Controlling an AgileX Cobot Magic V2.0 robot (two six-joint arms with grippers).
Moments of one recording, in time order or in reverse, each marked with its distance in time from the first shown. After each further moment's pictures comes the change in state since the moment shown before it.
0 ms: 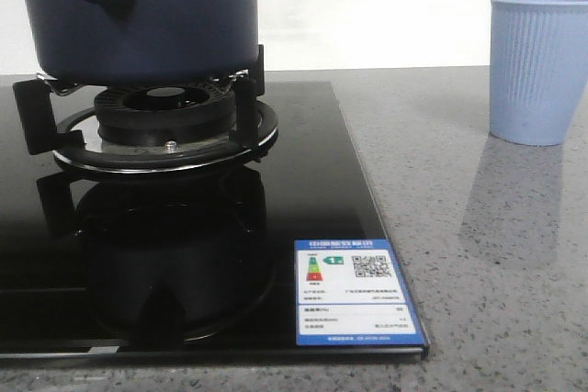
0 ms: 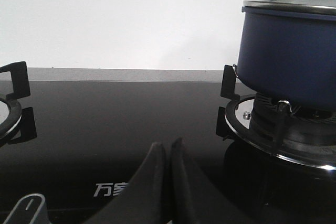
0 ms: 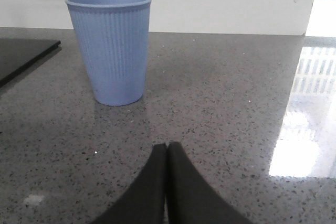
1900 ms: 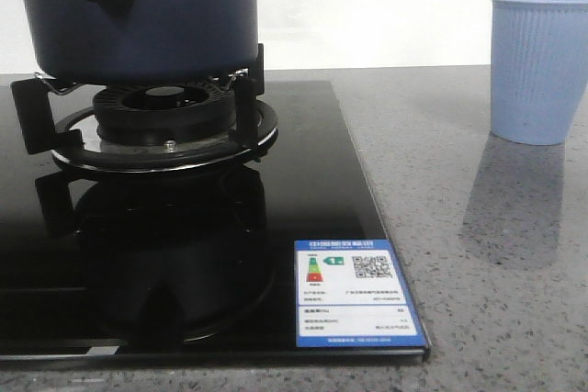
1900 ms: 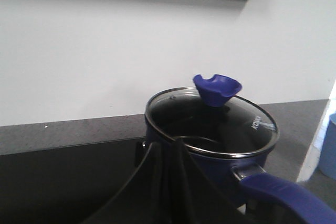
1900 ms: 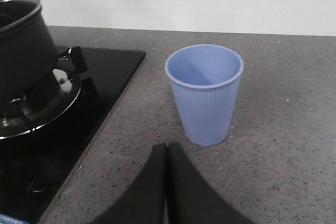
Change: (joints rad) left arm -0.107 0.389 -0.622 -0.354 0.317 0.290; right arm 0.083 0.422 -0.555 0.450 0.366 -0.346
